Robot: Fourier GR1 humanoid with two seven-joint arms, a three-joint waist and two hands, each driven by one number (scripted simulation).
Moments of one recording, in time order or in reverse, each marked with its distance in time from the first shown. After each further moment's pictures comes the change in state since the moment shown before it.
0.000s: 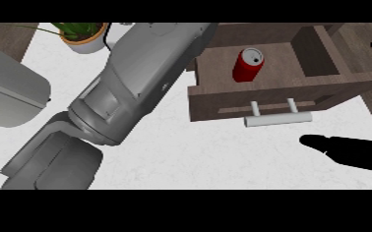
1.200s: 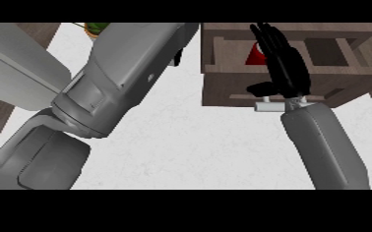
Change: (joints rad) left arm 0.005 0.049 0.023 0.015 -0.022 -0.046 -0.007; right arm -0.369 0.071 0.254 0.884 0.642 -0.349 -0.239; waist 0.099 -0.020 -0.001
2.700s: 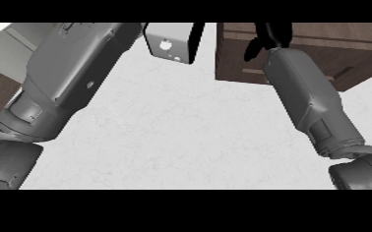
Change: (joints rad) left arm 0.274 0.204 -0.044 -0.366 -0.058 -0.097 0.163; right arm -0.574 0.033 -0.204 0.879 0.134 -0.408 -0.079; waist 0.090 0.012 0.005
